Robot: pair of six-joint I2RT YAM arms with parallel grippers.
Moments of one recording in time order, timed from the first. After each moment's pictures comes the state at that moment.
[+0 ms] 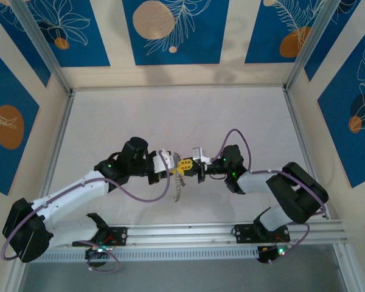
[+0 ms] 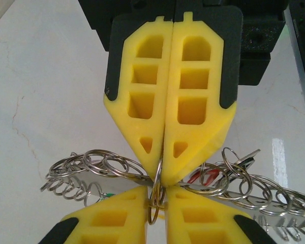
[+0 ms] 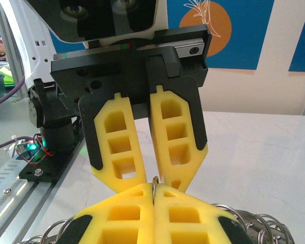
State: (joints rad) left arm -0.74 1.12 0.75 -0.26 0.44 0.53; right arm 0.63 1.48 0.41 1.10 -0.94 -0.05
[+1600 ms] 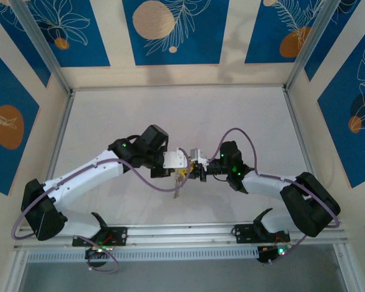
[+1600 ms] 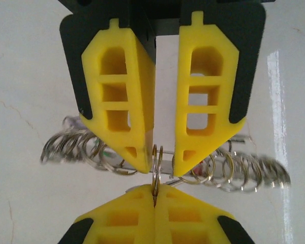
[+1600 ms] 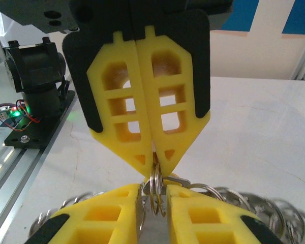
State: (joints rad) left arm -0.84 1.35 1.16 -0.79 0.23 0.73; right arm 0.62 1.35 0.45 0.67 -0.87 -0.26
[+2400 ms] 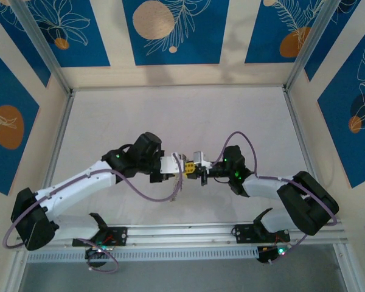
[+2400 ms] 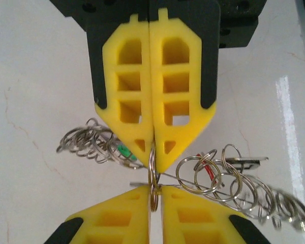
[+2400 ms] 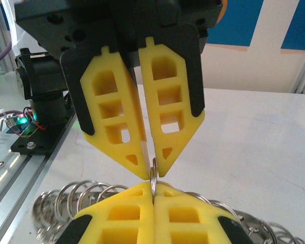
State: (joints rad) left arm -0.83 1.22 0.96 -0.56 0.28 0.70; right arm 0.62 1.36 0.38 0.85 -0.89 -0.20
